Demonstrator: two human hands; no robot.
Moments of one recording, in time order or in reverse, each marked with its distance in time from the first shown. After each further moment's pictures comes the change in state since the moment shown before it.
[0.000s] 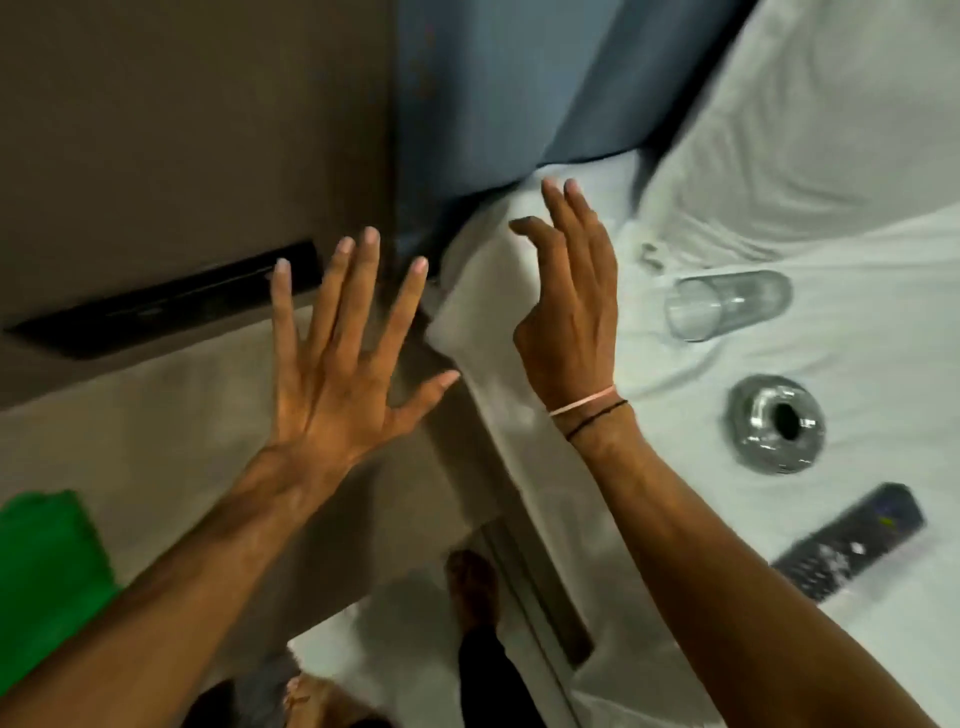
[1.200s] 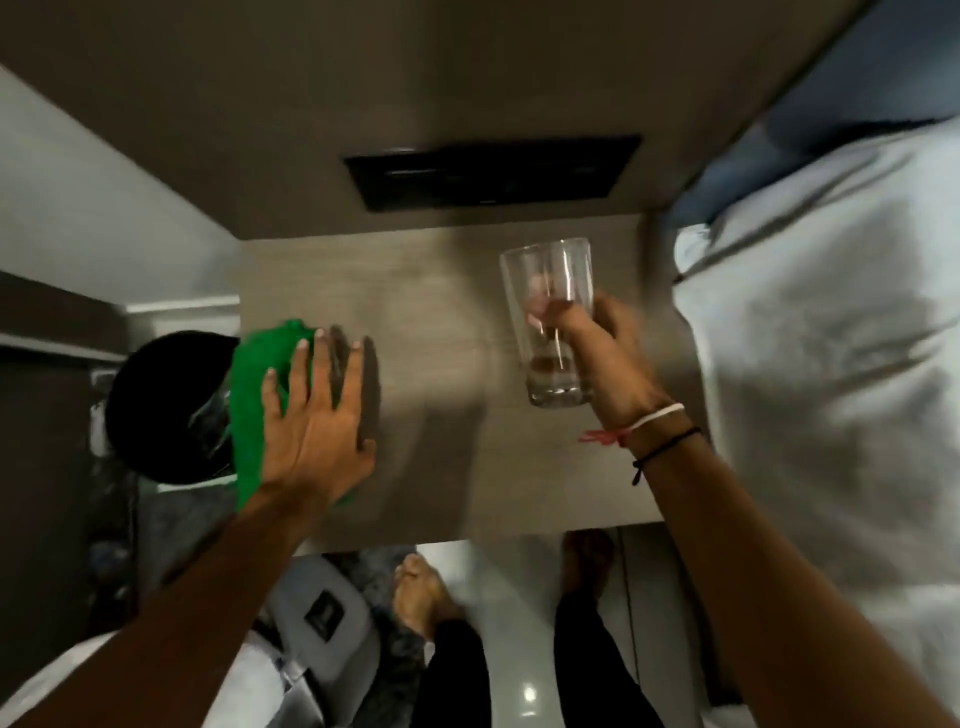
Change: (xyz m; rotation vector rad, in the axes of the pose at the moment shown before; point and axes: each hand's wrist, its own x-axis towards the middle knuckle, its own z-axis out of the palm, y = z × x) left_hand -0.232 -0.160 0.058 0.054 -0.699 -0.619; right_hand -0.075 -0.154 0.108 1.115 -0.904 0.881
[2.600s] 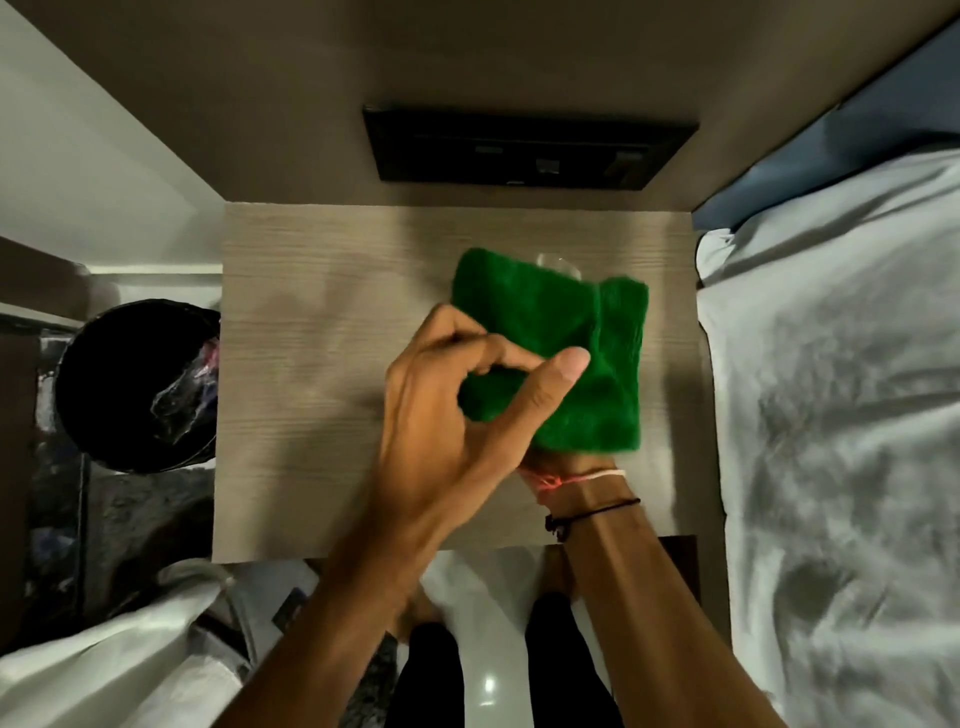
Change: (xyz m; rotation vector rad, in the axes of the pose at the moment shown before) left_hand -0.032 0.082 -0.095 -1.212 0.350 0.211; right_hand -0.008 0.064 0.058 0.772 -0.167 0.210
